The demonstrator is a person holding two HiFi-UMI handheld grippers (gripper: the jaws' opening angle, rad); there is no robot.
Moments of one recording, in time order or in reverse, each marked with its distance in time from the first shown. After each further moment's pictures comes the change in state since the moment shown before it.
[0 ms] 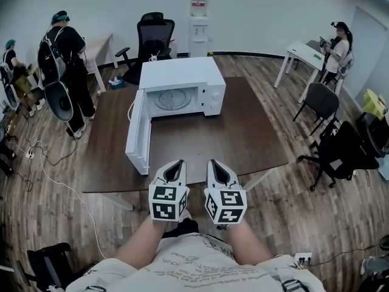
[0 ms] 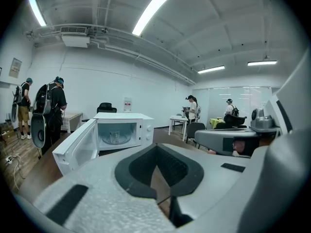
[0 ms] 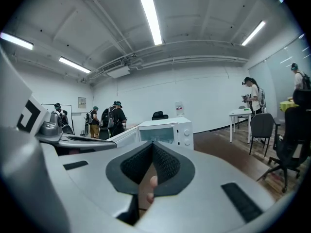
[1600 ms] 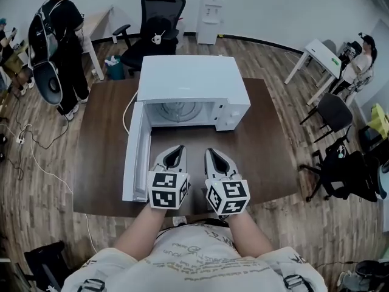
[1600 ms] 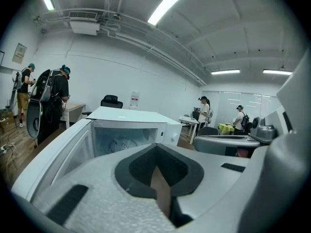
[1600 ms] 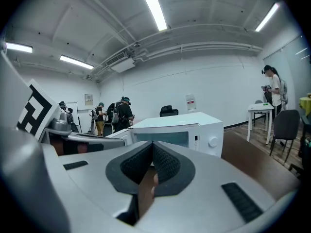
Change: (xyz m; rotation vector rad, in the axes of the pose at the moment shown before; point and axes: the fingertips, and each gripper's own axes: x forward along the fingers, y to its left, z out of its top) left arm 0.190 0.141 0.042 -0.109 0.034 0.031; right arm 0.240 -0.022 0.021 -0.011 0.068 0.132
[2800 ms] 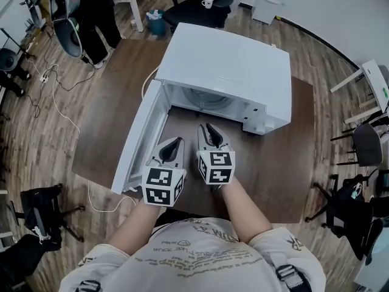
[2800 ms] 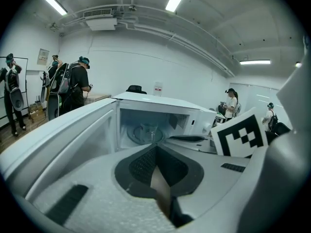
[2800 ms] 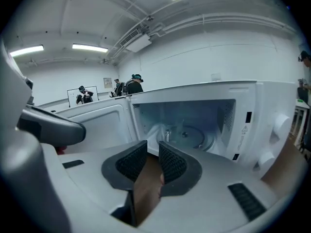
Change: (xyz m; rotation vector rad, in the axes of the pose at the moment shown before) left arm 0.040 0.067 -0.041 -0.104 0.108 0.282; right arm 0.169 -0.006 -0.081 -0.100 0.237 0.250
